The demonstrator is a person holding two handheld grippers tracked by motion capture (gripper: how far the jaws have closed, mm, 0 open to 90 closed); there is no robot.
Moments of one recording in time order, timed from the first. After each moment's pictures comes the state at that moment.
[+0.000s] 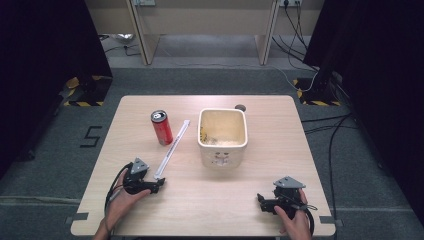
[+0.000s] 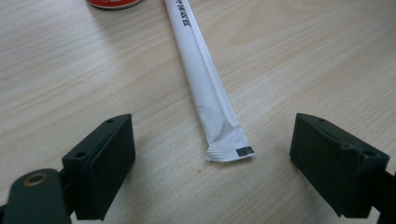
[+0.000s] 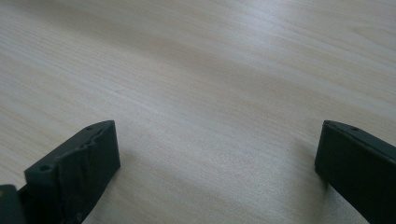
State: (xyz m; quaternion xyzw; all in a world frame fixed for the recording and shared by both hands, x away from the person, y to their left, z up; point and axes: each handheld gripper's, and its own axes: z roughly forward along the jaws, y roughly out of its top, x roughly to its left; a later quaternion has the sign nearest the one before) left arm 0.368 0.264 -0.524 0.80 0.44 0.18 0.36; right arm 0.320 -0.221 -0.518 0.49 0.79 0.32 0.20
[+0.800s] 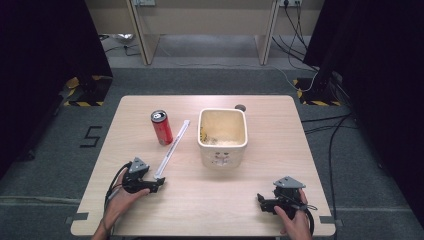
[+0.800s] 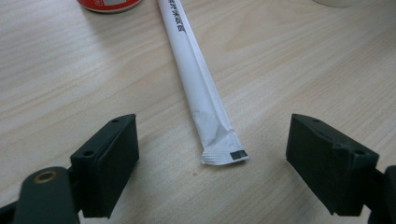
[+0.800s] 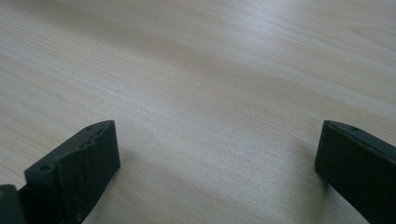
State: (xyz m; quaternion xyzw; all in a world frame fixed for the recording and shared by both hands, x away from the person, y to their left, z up) left arm 0.370 0.266 -0.519 0.80 0.43 0.17 0.38; right arm 0.320 -0.221 -0.518 0.49 0.79 0.32 0.20
